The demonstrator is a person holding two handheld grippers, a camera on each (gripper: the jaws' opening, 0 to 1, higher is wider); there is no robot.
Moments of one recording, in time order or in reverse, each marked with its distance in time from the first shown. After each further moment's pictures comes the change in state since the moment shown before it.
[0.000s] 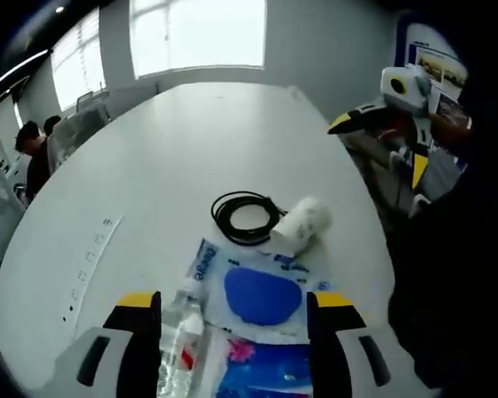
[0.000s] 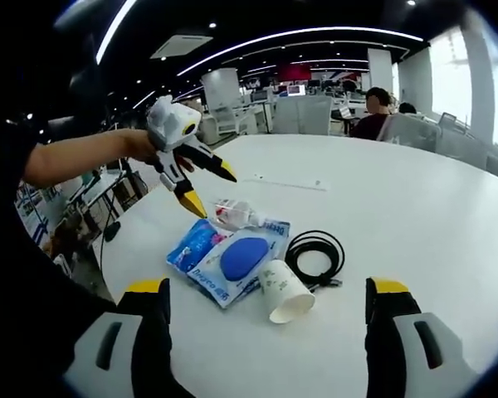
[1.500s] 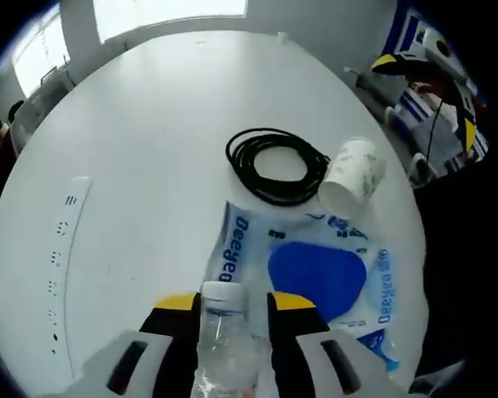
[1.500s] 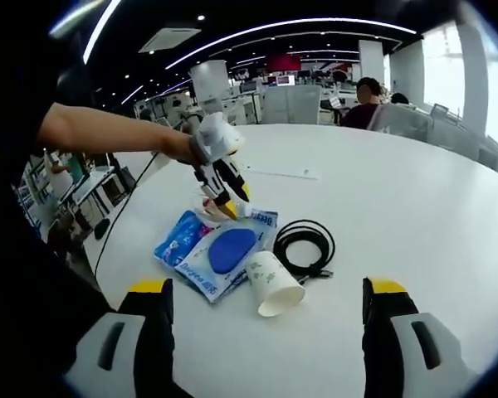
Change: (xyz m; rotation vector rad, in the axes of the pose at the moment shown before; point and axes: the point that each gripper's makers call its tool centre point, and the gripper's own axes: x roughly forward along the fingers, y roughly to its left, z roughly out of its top) left arm 0.088 0.043 -0.036 0.085 0.264 -0.101; right arm 0.005 -0.014 -0.010 0.020 0.058 -0.051
